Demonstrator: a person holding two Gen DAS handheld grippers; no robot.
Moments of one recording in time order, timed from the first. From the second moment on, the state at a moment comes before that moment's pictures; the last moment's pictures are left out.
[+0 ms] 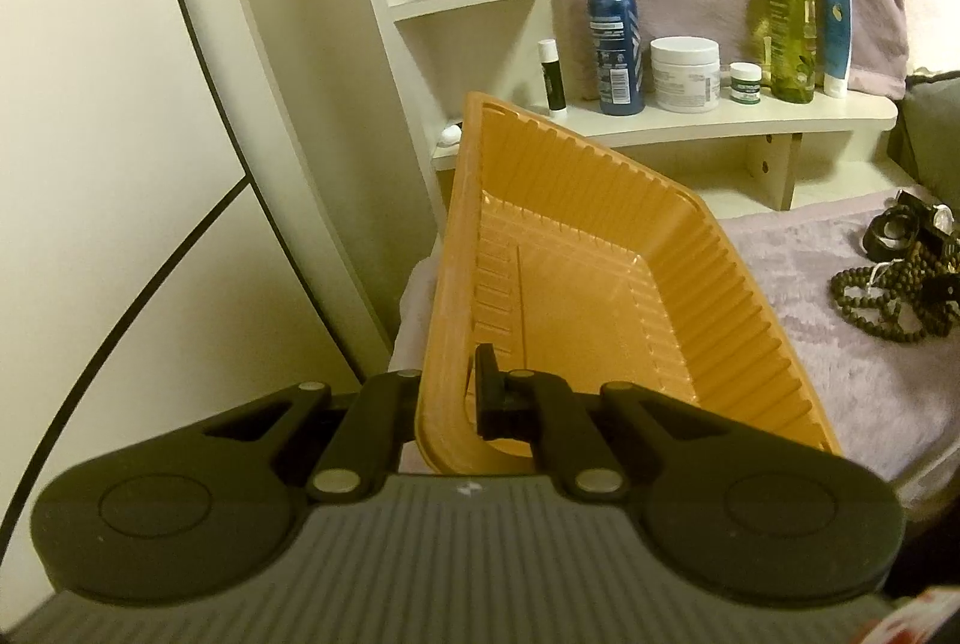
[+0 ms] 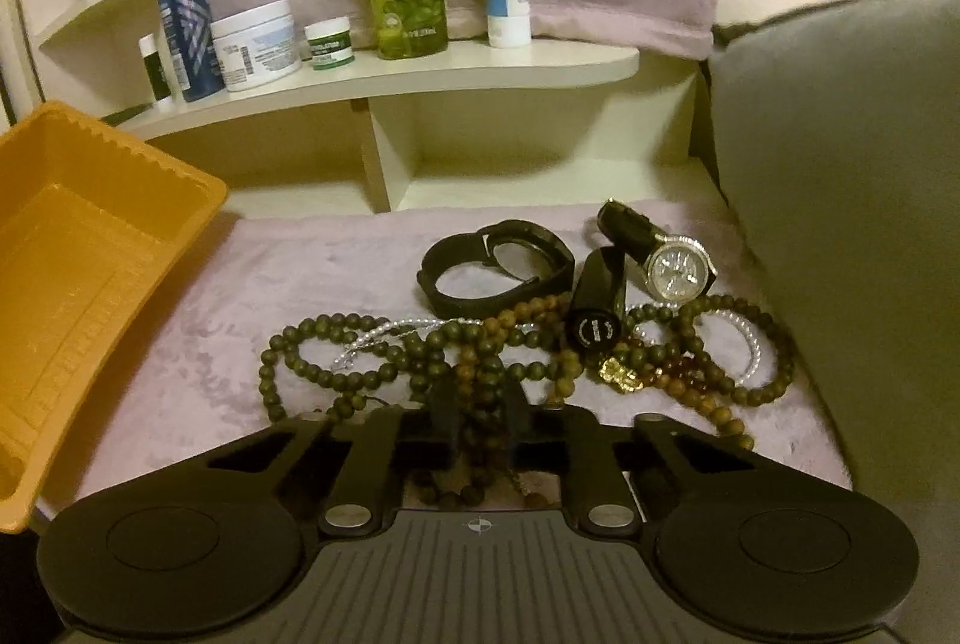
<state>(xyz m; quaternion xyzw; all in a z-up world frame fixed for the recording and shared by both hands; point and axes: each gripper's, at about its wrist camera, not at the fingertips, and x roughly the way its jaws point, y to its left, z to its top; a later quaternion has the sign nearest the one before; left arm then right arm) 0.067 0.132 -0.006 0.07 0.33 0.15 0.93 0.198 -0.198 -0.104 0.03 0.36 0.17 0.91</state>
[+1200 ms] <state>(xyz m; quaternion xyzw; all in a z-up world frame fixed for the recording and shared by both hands) 0.068 0.135 -0.007 0.06 0.33 0.14 0.93 0.171 -0.196 0.113 -0.02 0.16 0.28 0.95</state>
